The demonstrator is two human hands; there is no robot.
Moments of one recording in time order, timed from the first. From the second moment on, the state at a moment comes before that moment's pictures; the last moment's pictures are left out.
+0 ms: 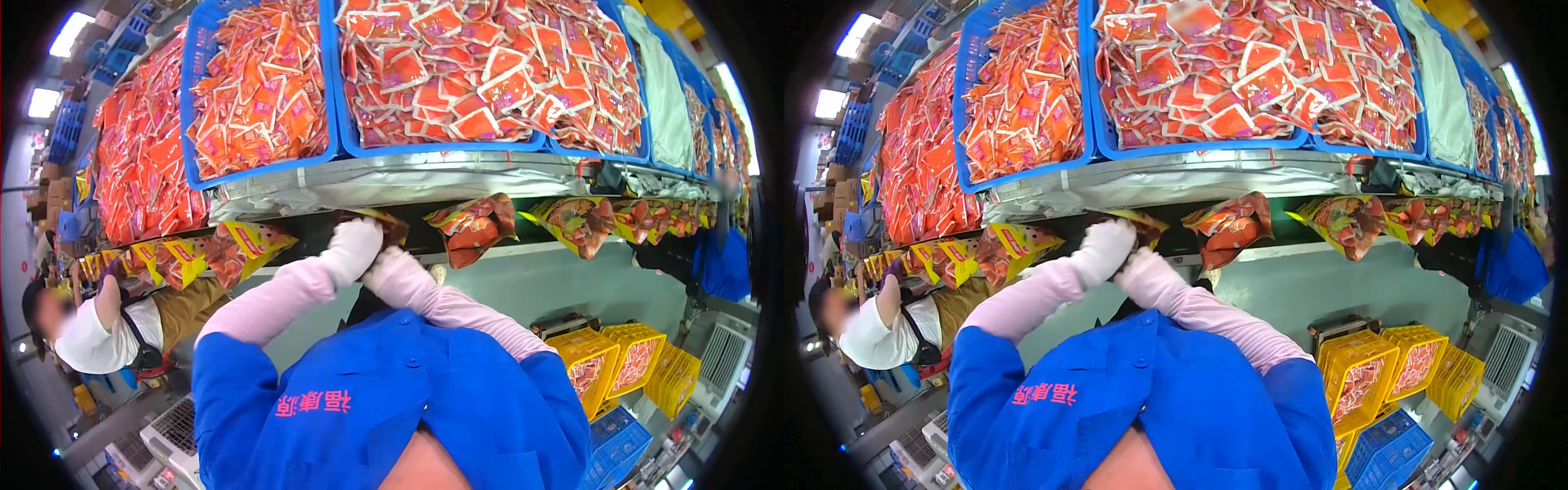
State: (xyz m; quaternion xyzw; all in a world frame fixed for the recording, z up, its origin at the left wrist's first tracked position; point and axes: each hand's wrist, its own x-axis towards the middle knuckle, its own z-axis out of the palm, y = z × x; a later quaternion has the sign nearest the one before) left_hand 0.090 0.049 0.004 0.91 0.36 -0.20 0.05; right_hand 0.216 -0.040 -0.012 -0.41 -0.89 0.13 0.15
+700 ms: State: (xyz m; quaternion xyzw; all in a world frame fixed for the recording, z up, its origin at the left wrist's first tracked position) left_hand -0.011 0.297 -0.031 0.80 0.58 0.10 0.10; right_hand 0.326 0.072 0.127 -0.71 -0.56 0.18 0.40
